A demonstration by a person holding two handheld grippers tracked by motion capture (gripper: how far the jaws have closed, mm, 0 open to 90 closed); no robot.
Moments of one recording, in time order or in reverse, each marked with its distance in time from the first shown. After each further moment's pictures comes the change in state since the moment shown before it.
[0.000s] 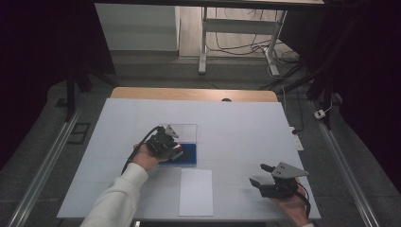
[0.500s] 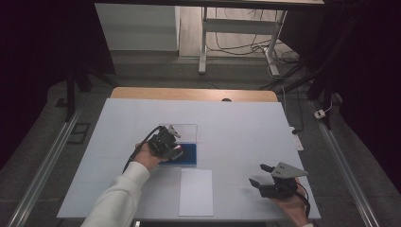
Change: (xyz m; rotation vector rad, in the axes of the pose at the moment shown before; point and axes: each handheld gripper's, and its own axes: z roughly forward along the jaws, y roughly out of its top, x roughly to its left) left arm -0.005 0.007 0.005 0.063 0.023 0.014; right arm 0.001 0.000 0.001 -0.002 0.009 0.003
